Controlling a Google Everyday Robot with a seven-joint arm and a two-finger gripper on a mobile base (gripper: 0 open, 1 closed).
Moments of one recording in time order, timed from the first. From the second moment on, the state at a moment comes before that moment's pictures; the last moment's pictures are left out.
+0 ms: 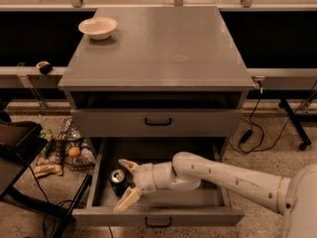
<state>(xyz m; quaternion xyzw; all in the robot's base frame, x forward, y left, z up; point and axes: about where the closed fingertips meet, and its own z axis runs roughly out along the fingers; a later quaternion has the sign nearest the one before) 0.490 0.142 0.508 -0.55 0.57 0.44 0.42</state>
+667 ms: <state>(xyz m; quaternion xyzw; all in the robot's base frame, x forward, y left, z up) 0.437 0.080 0.585 -0.59 0.64 0.37 0.33</state>
